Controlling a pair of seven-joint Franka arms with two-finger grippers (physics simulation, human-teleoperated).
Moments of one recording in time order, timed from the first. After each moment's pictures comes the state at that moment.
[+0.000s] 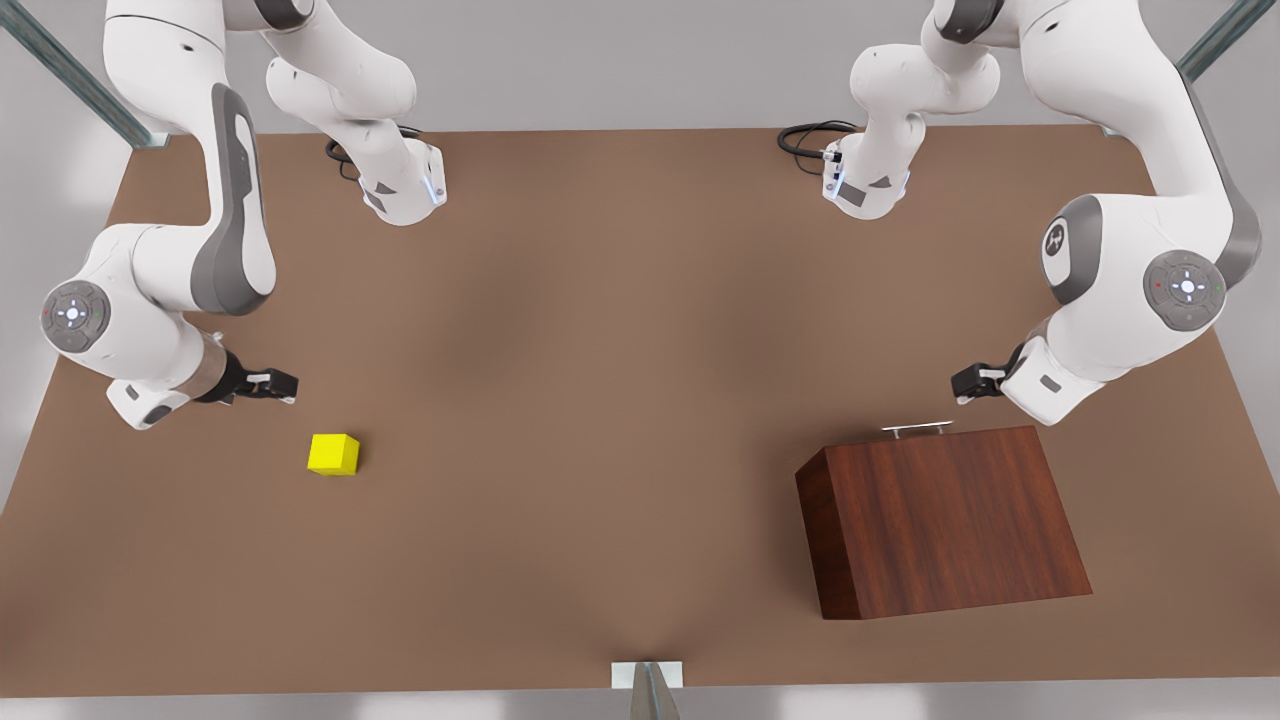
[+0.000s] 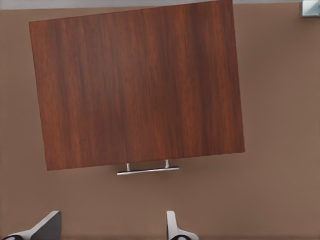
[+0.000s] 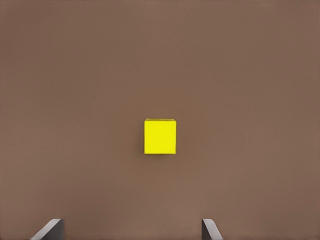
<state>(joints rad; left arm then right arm) -0.11 0.26 0.04 -1.43 0.01 1.65 -0.06 -0.03 0.16 -0.02 -1.76 -0.02 1.84 -0.05</state>
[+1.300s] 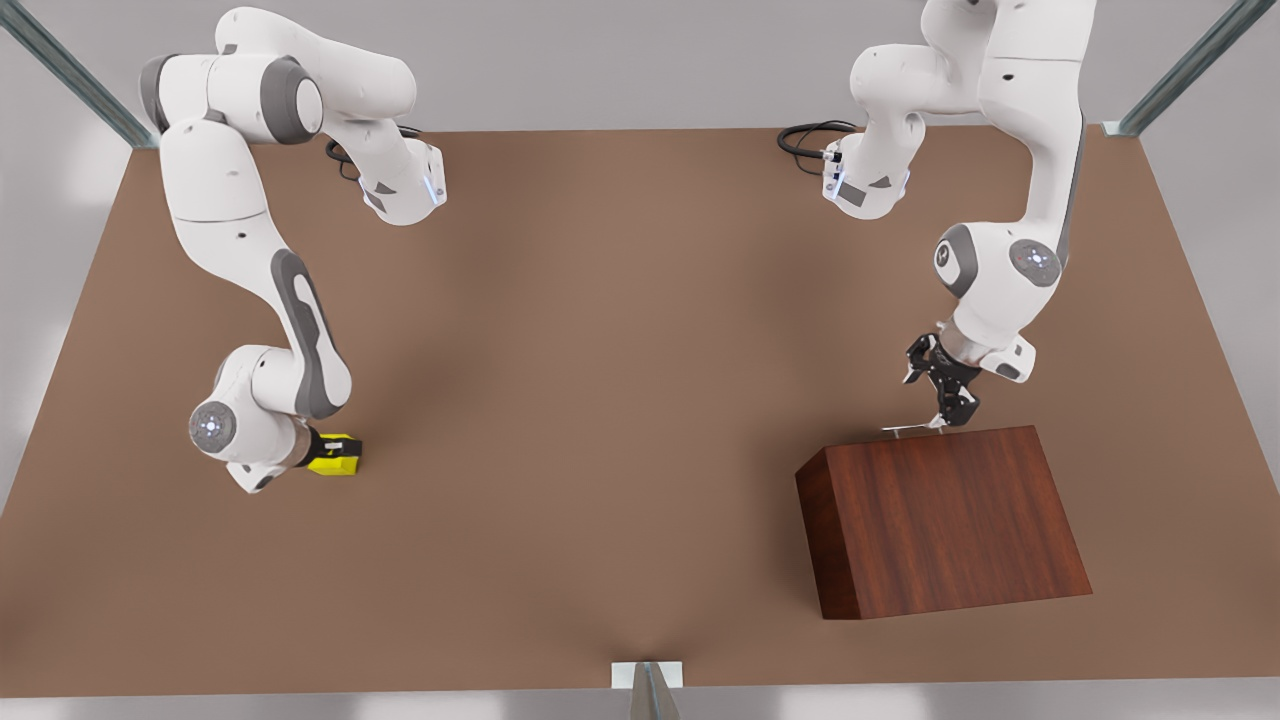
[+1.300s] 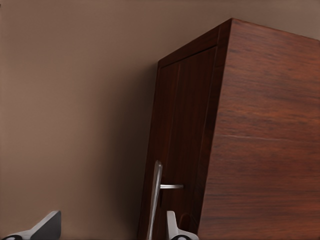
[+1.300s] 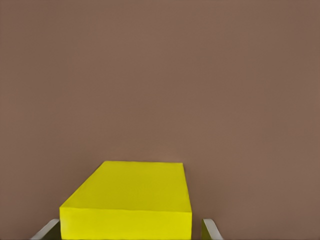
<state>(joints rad) -0.11 0.06 0.04 -2.37 -0.20 2.70 -1.68 -0.03 0.60 -0.06 -1.87 0.10 2.33 -0.17</state>
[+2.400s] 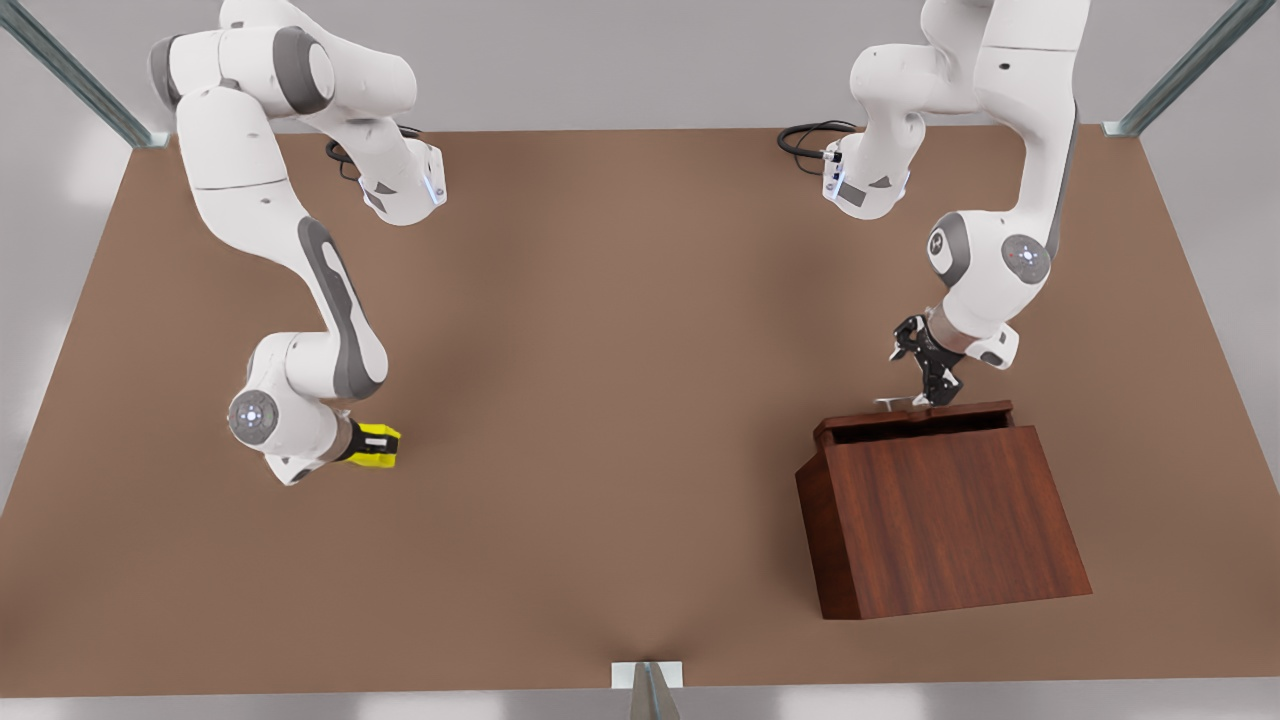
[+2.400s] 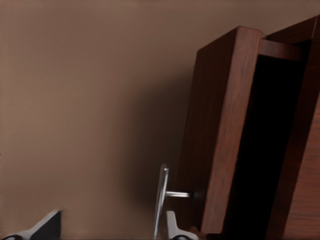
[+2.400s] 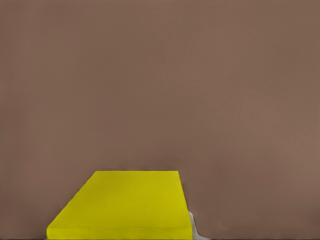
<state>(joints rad) -0.12 0.00 0.03 -2.45 -0.22 2.61 -1.70 0.10 0.48 0.02 -1.88 0.11 2.24 0.18</state>
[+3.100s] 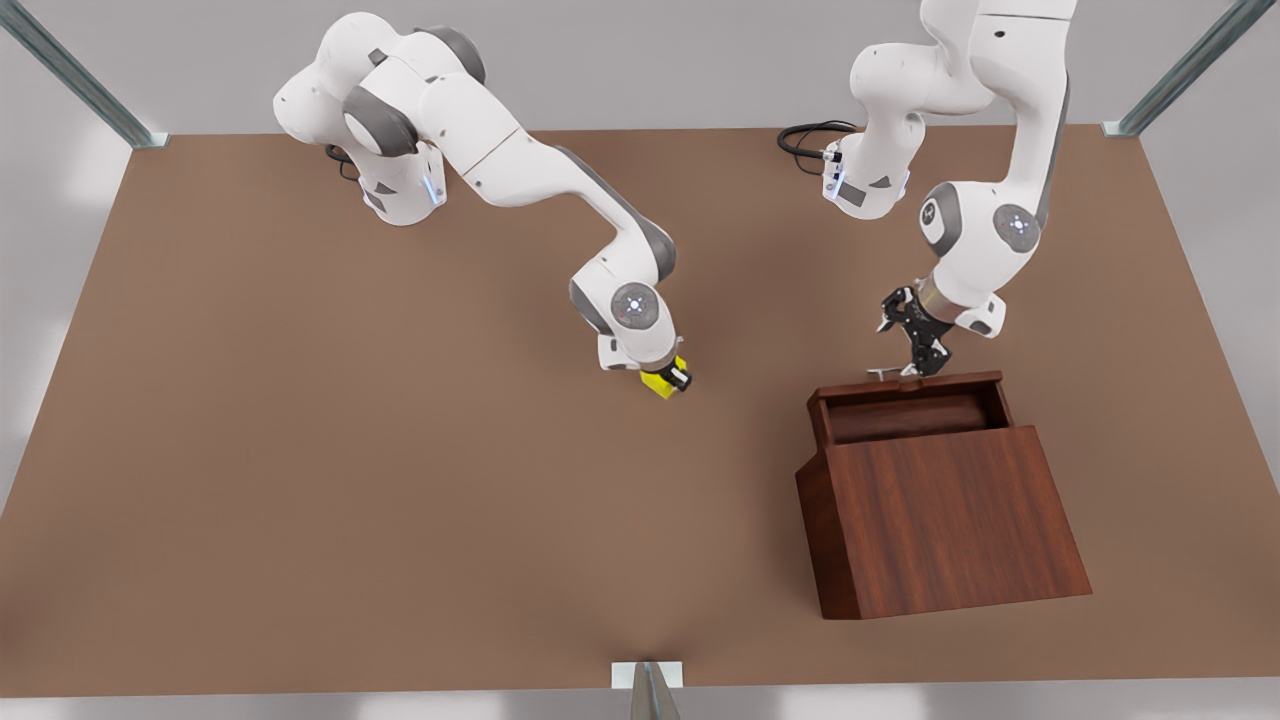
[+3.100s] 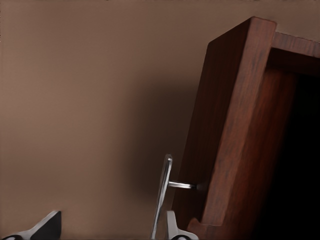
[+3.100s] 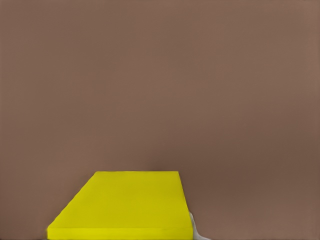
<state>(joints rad) -0.16 -0.13 0.03 -2.59 -0.26 2.59 -1.76 0.84 0.77 0.01 -1.48 0.18 2.30 1.39</state>
